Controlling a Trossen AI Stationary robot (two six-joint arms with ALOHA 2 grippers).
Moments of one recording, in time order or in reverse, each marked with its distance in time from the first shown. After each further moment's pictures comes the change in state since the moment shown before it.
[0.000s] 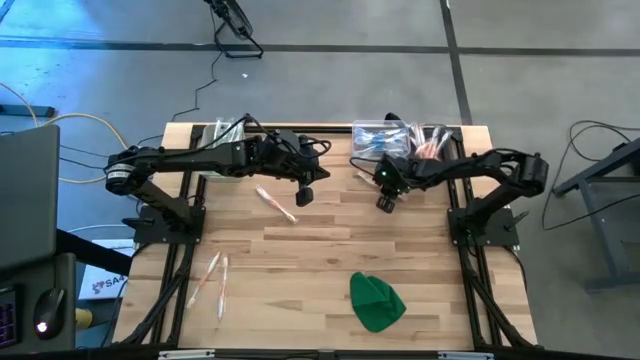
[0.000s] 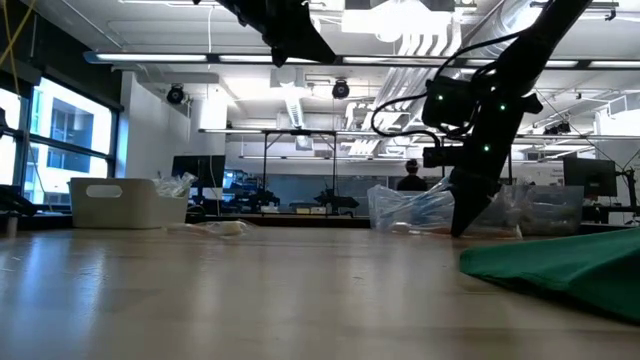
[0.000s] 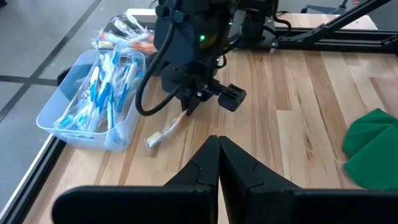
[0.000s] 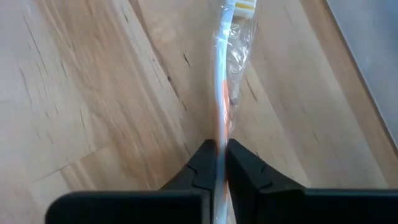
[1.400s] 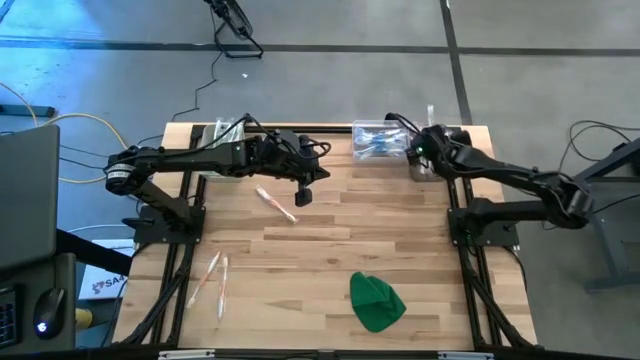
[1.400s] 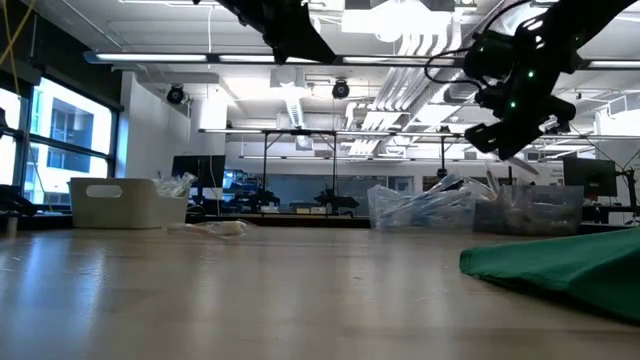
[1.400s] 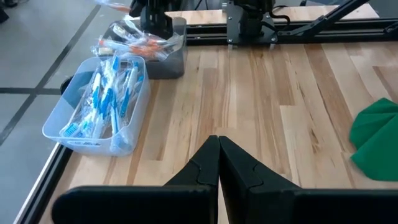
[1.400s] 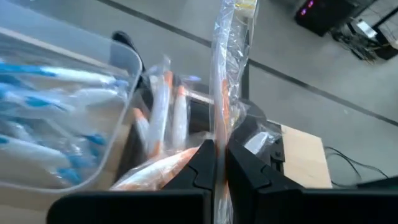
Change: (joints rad) left arm 0.000 0.000 0.000 0.000 0.000 0.063; right arm -0.226 -0.471 0.003 -0.231 0.706 0.361
